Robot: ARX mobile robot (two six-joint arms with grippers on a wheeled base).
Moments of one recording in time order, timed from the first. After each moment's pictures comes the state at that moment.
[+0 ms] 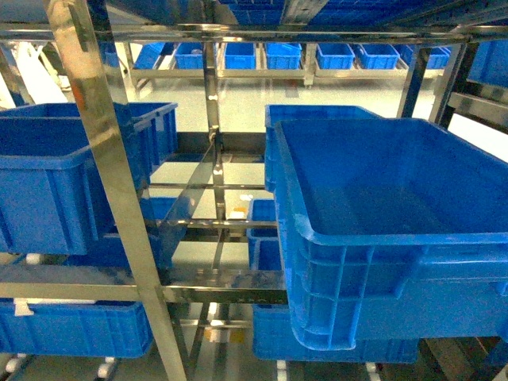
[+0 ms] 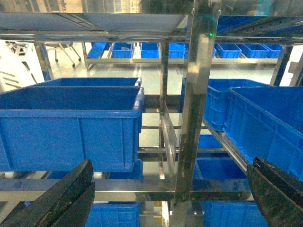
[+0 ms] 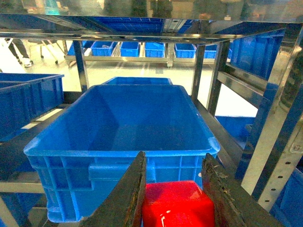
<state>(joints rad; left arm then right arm) 0.00 0.01 0.02 0.00 0.00 0.00 0.00 0.00 0.01 0.00 0.00 0.01</state>
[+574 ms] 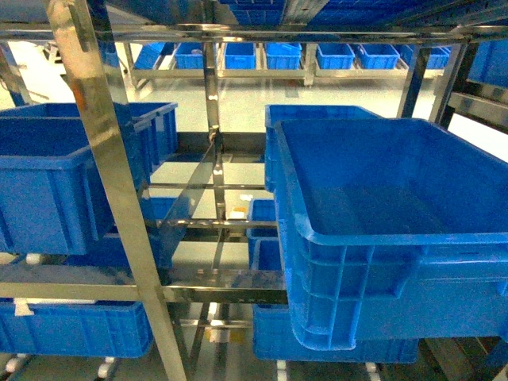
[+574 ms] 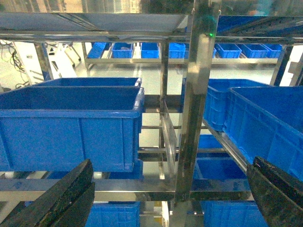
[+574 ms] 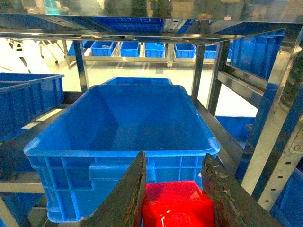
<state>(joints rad) 0.00 0.01 0.02 0.00 0.00 0.00 0.00 0.00 0.01 0.00 0.00 0.01</state>
